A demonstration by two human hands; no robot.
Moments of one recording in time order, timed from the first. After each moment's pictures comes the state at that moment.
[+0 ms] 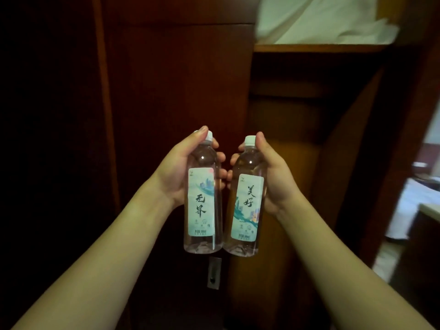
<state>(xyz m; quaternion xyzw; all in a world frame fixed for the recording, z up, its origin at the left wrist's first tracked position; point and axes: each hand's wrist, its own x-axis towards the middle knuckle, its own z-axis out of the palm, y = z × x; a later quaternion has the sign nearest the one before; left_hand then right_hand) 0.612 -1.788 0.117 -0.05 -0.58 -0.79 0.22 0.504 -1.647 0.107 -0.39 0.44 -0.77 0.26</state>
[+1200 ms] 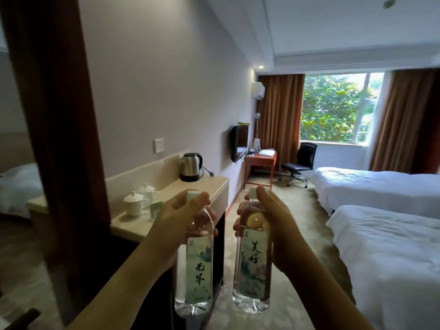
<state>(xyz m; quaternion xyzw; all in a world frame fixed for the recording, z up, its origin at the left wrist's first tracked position) 0.327 -0.940 0.040 -0.39 -0.54 -0.72 -0.19 0.456 -0.788 0.030 0.05 0.62 -0.69 -0.35</state>
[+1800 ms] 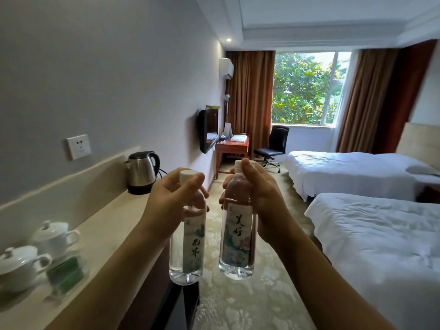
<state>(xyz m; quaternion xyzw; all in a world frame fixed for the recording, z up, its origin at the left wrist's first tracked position) 0.091 -0.612 0.035 -0.46 -0.53 -0.70 -0.16 0.232 -0.497 0.043 0.06 0.62 -0.66 -0.42</state>
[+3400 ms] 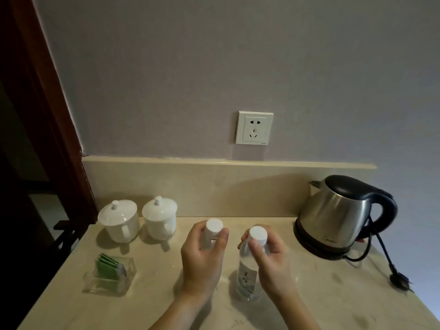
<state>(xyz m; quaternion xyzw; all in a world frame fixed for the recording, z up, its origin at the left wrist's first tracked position) -0.267 -0.477 -0.174 0.14 -0.67 -0.58 0.44 -0.323 -0.346 -0.175 -0.24 0.70 -0.68 -0.04</state>
